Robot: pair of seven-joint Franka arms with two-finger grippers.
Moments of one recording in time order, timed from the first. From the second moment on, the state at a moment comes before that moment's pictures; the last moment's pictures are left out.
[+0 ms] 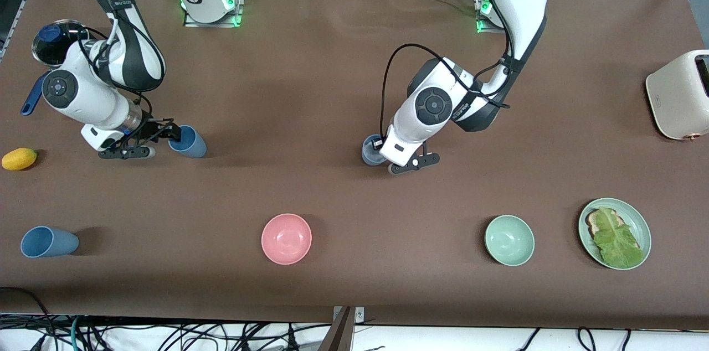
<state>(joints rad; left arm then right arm) -0.37 0.64 -0.27 -1.62 -0.06 2.22 -0.86 -0.02 0.24 0.00 -2.20 0.04 2.36 -0.08</state>
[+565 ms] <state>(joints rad) -0.33 0.60 -0.20 -1.54 -0.05 2.09 -0.82 -0.01 0.24 0.00 -2.18 0.04 2.34 -0.08</state>
